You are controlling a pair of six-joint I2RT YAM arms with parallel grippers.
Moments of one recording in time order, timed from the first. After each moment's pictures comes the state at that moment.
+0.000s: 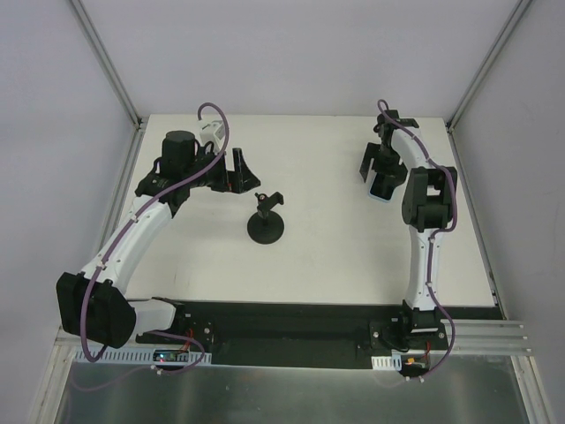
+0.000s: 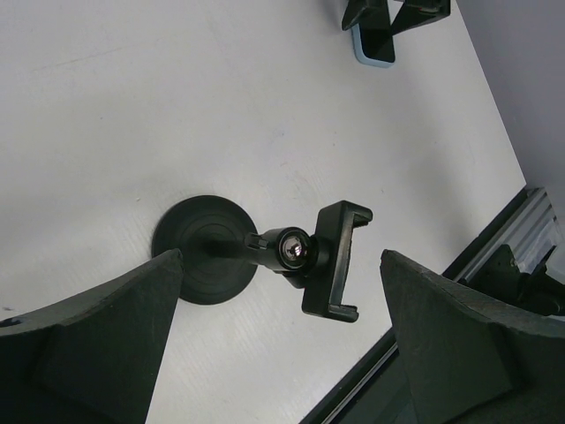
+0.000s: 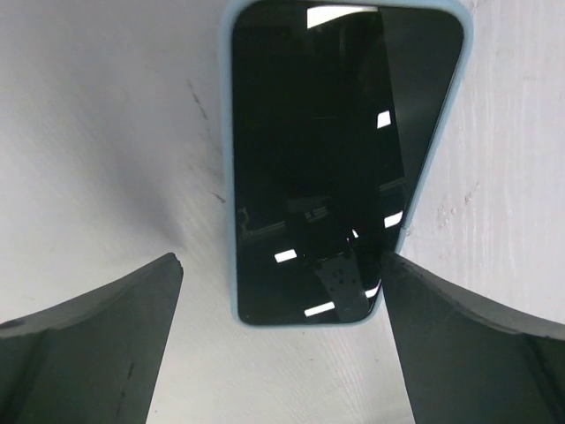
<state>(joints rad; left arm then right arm) -0.26 1.26 1.11 -0.39 0.55 -0.33 0.09 2.38 2.11 -1.09 0.15 0.38</state>
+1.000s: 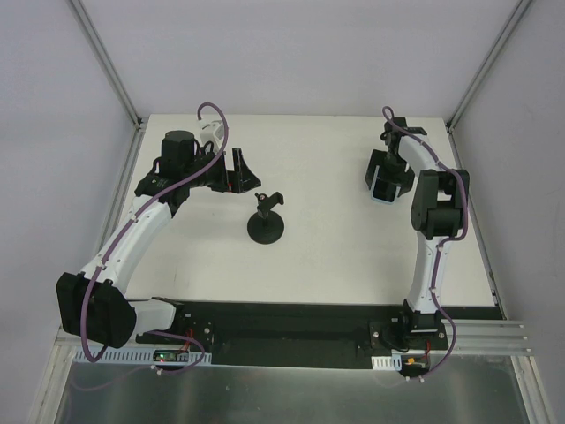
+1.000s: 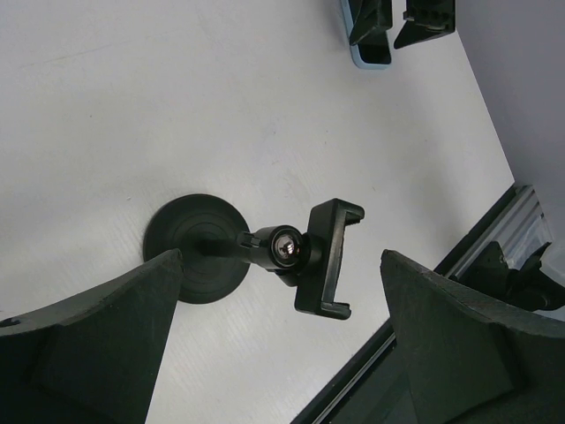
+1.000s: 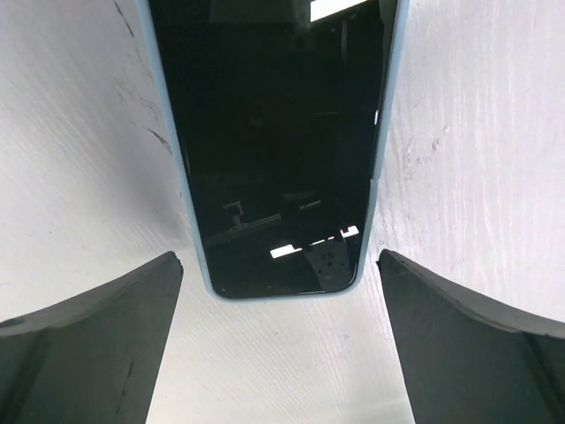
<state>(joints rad) -0.25 1.26 1.11 -0.38 0.58 -0.34 0.07 2.23 1.85 -0.99 0.13 0.34</state>
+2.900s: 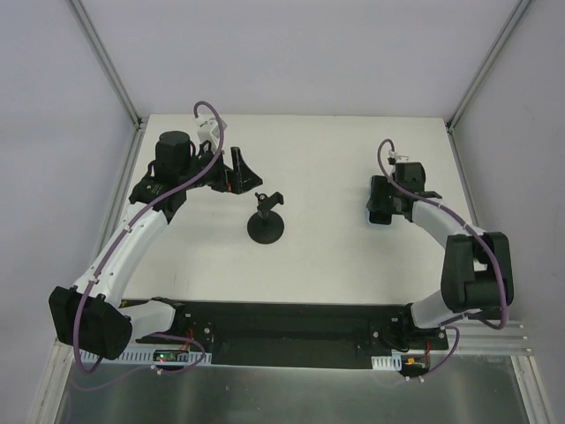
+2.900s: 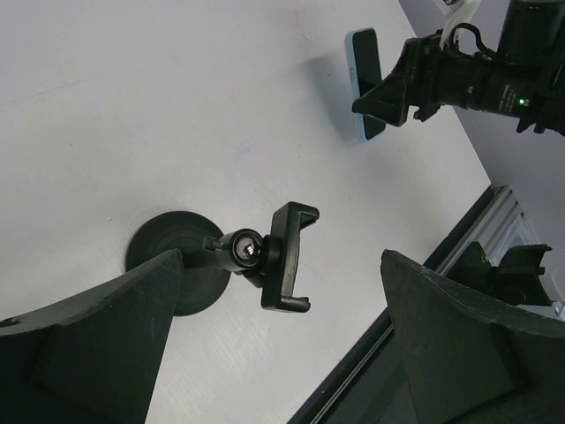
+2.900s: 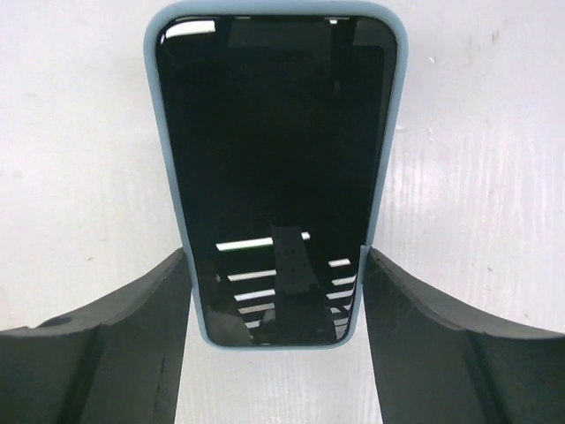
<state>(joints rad) -0.28 1.19 1.11 -0.36 0.59 -0.36 0.11 1.55 0.90 -0.27 0.00 0.16</state>
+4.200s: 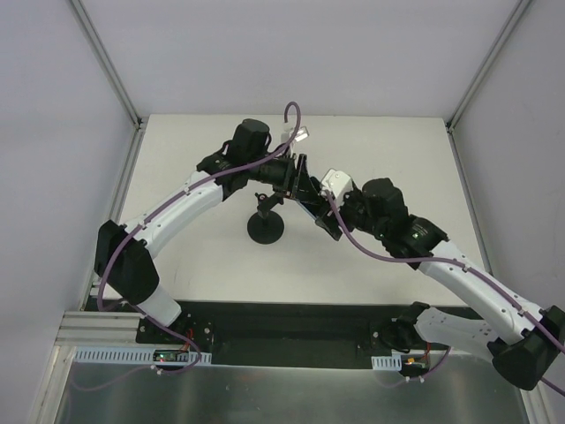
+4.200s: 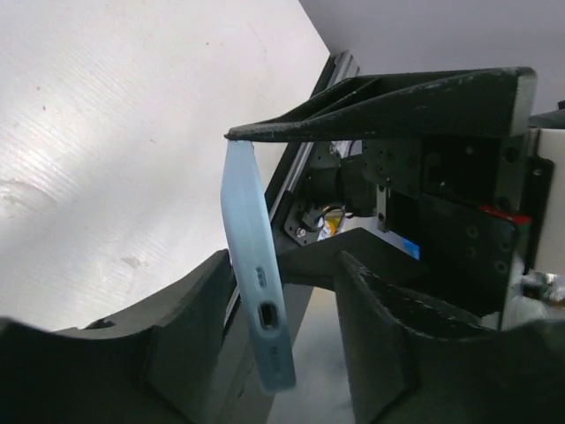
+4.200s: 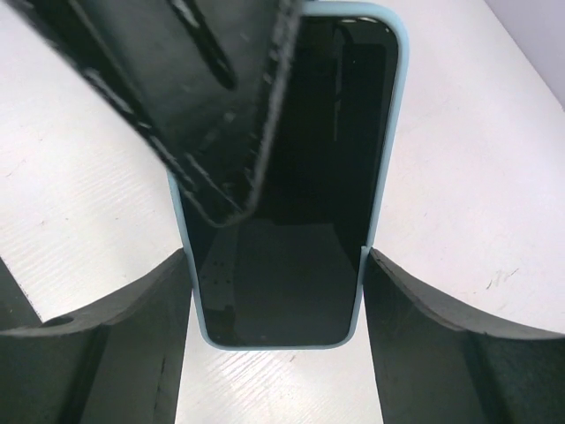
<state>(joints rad) -0.61 1.57 1.41 -0.38 0.84 -0.56 0.73 1.02 0.93 -0.38 -0.11 -0.31</state>
